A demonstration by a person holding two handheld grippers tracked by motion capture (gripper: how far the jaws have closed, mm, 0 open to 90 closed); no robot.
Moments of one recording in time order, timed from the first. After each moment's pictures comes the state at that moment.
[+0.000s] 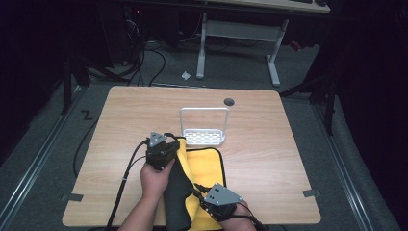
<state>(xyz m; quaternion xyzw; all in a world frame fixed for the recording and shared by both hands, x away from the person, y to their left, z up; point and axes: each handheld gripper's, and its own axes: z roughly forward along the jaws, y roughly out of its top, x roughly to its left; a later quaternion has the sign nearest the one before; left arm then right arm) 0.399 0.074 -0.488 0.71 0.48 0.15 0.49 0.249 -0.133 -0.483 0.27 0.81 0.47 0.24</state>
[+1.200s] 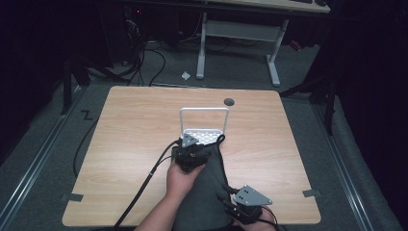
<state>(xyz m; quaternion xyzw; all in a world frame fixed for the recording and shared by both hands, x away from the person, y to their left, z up) 0.398 0.001 -0.495 0.76 0.41 0.10 0.49 0.240 -0.198 -0.497 0.34 0.79 0.45 0.23</state>
